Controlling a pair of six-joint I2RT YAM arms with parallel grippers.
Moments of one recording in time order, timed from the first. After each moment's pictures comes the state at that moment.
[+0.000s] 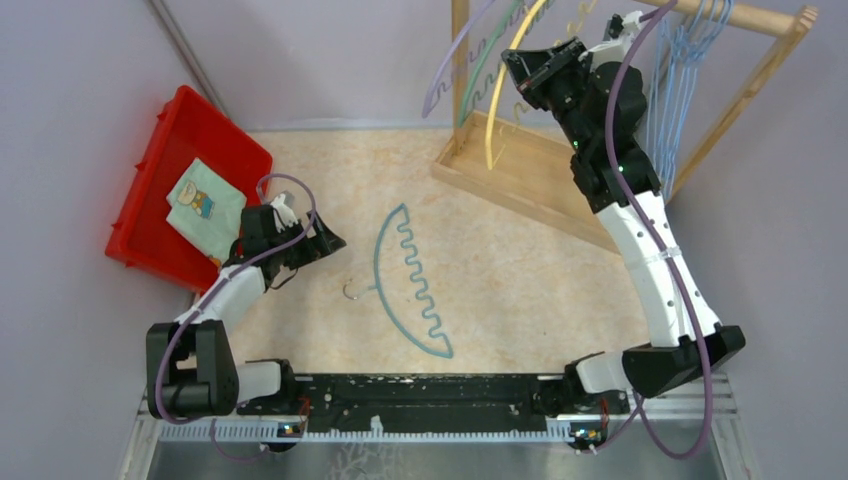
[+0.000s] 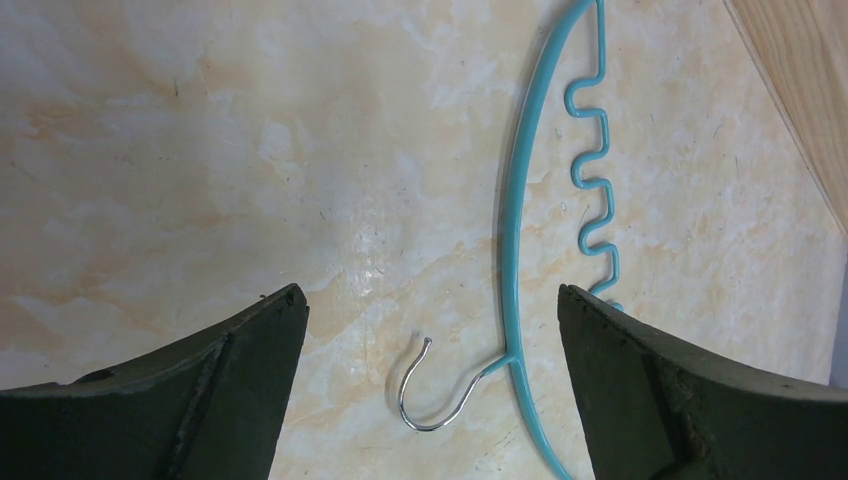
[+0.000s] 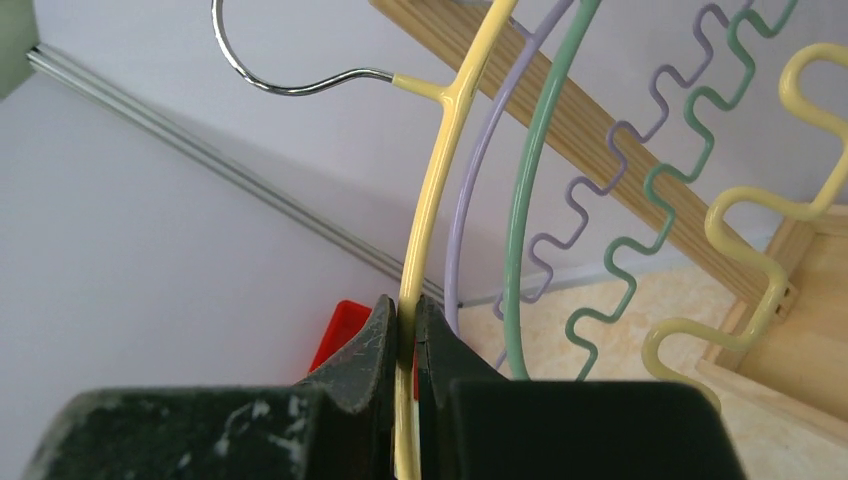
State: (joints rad) left arm 0.03 1.25 0.62 -0.07 0.41 -0.40; right arm 0.36 1.35 1.70 -0.20 0.03 0.84
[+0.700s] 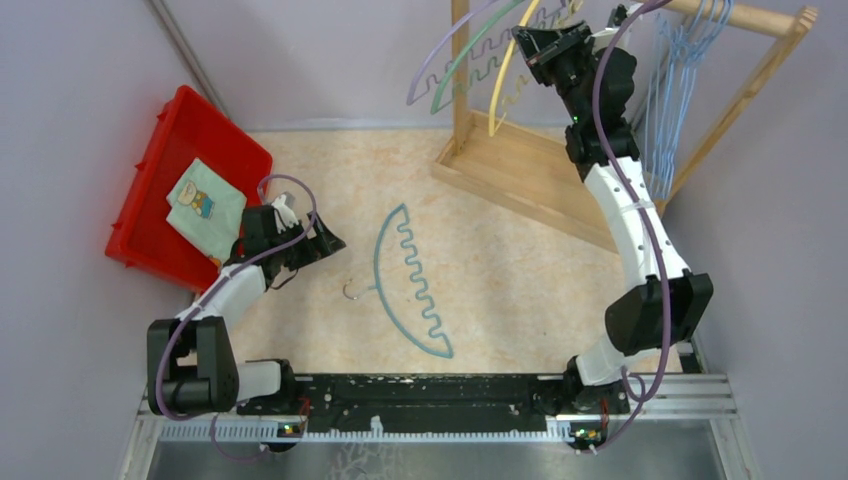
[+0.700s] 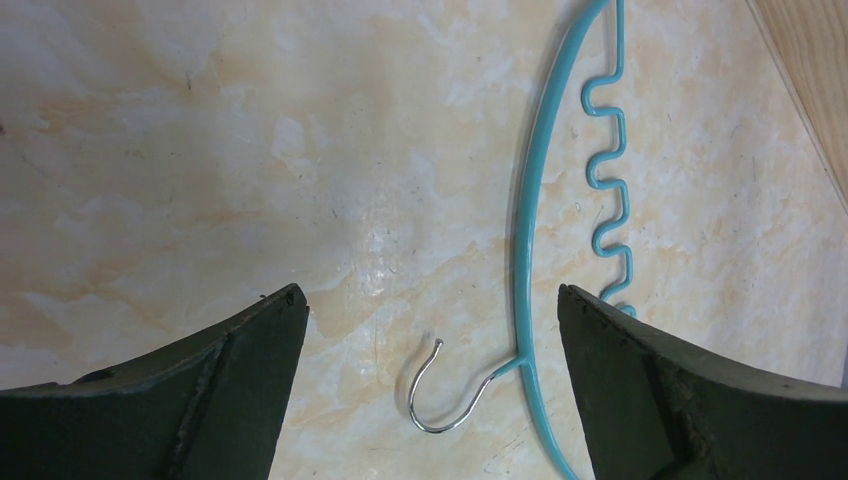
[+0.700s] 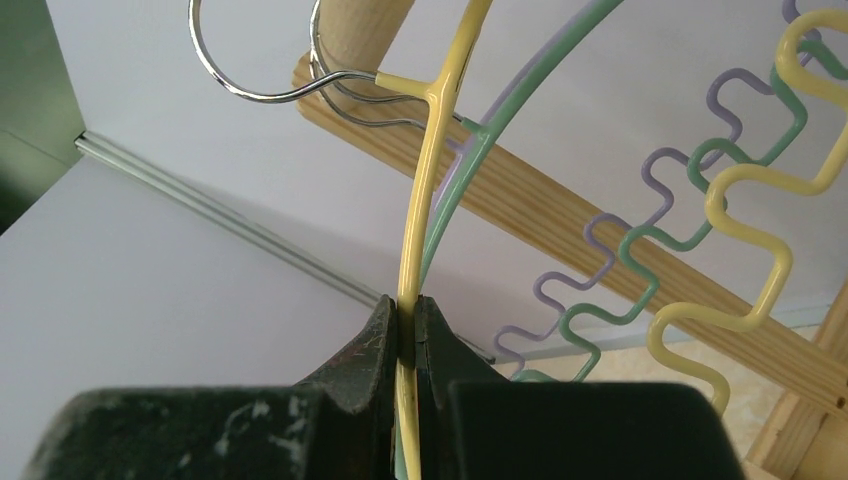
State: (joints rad) left arm 0.03 1.27 0.62 -0.07 0.40 -0.39; right arm 0.19 1.56 1.70 0.12 -0.14 1.01
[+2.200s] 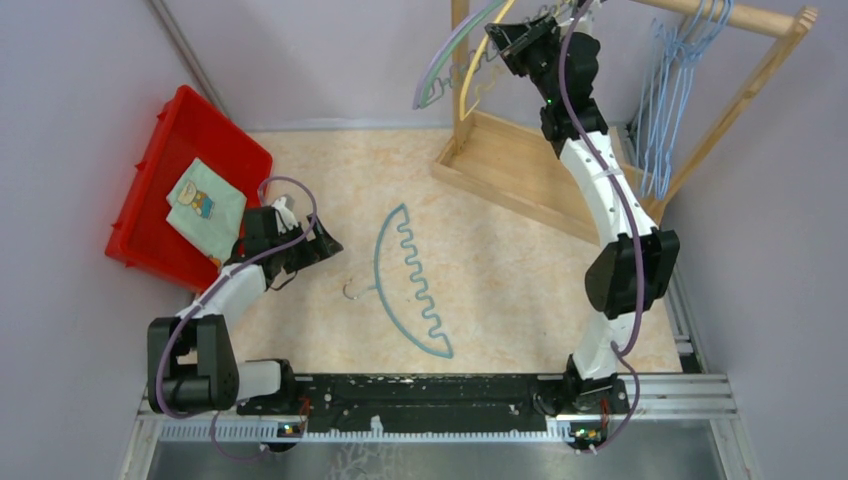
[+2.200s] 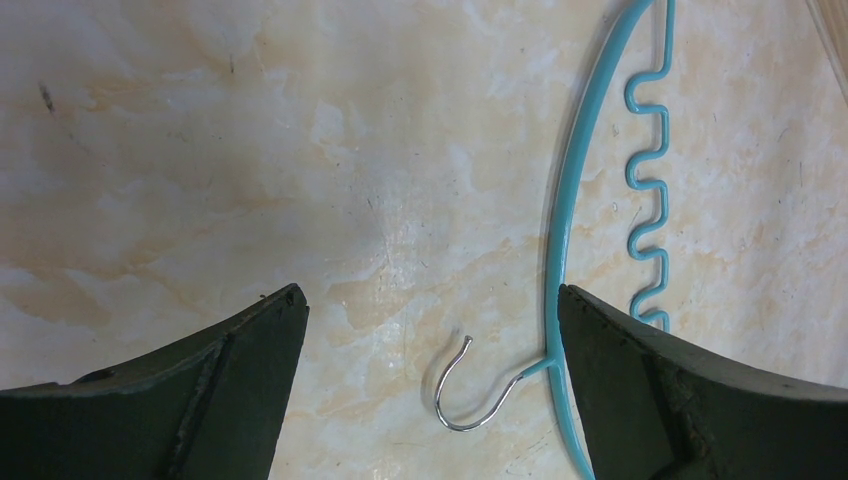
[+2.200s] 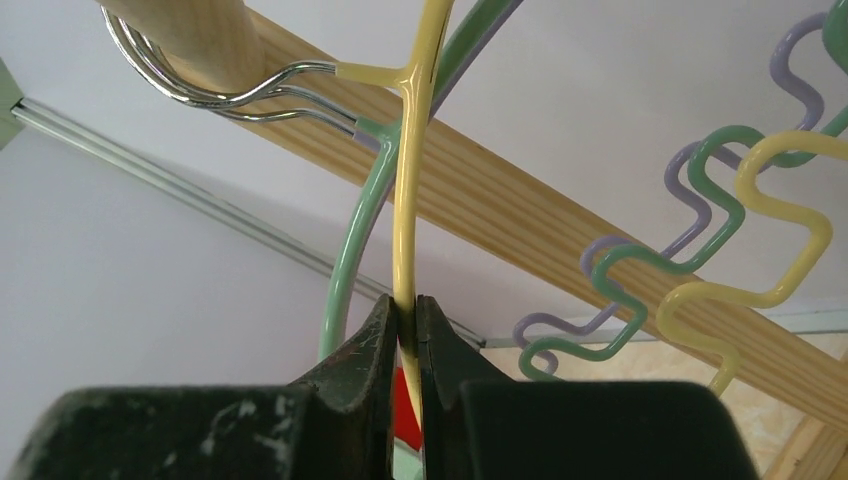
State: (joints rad) left arm 0.03 1.28 0.62 -0.10 0.34 -0.37; right arm 0.23 1.83 1.92 0.11 -0.19 1.00
